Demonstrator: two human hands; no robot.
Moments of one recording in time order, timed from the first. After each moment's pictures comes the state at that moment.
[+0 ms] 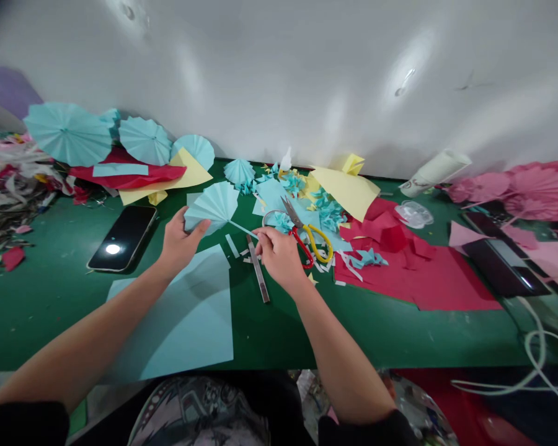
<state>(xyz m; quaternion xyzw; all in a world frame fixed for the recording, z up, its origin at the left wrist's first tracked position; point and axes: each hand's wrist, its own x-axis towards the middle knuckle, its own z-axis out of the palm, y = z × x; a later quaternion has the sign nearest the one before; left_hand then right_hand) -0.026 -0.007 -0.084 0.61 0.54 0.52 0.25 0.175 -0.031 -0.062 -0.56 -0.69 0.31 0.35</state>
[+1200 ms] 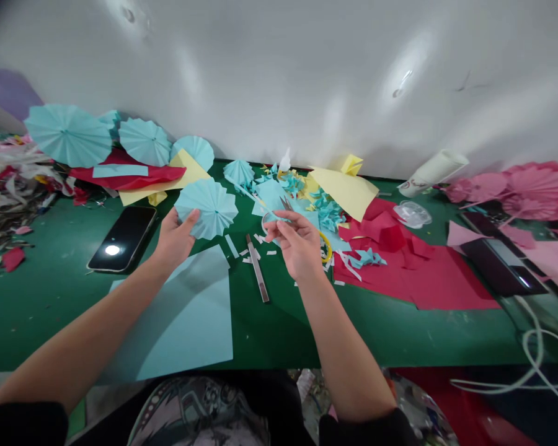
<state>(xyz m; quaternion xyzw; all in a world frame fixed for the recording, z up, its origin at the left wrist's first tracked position) -0.027 0.007 -0.099 0.37 0.40 0.65 0.52 0.188 -0.022 -0.055 -0.37 -0.45 0.53 0.62</state>
